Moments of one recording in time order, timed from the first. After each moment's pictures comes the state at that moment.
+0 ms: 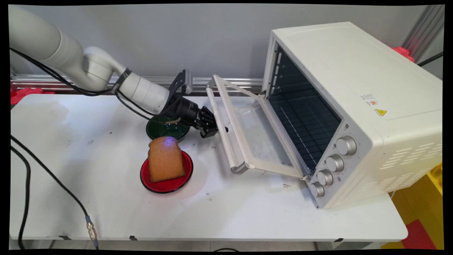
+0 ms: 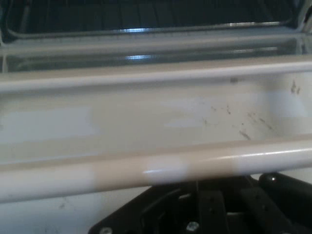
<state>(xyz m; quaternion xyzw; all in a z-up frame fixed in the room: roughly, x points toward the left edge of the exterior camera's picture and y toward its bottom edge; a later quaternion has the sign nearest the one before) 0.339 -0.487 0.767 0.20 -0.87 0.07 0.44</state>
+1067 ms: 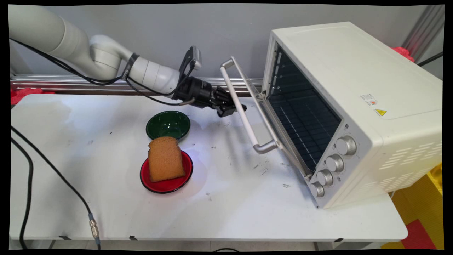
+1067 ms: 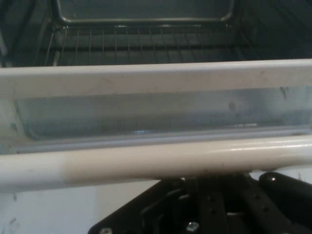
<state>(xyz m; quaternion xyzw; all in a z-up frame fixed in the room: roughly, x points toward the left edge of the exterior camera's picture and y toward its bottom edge) 0.314 -0.516 0.800 0.20 -0.83 0.08 0.51</state>
